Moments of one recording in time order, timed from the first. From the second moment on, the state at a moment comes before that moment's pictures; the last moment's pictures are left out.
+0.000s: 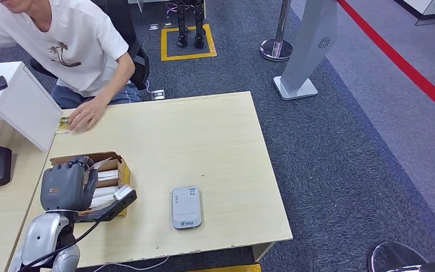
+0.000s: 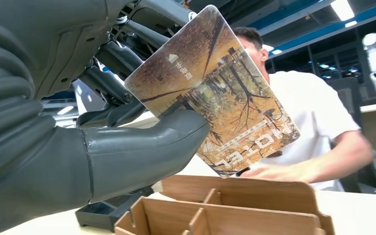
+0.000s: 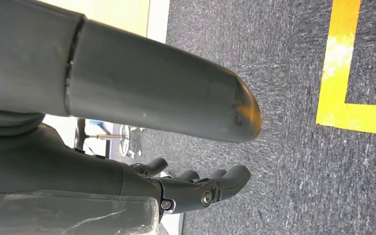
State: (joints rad) left arm -0.06 0.13 -0.17 -1.73 -1.45 0.02 0.14; right arm -0.10 0.02 1.56 -0.06 -1.18 -0.21 0.26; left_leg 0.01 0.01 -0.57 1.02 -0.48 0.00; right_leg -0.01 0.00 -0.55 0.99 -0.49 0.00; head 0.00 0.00
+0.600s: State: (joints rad) left arm -0.19 0.02 -0.40 -1.59 -1.43 0.06 0.07; right arm -0.10 0.02 1.56 -0.06 -1.14 -0.22 0.20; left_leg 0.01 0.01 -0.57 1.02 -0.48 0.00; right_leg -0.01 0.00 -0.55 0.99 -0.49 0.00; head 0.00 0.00
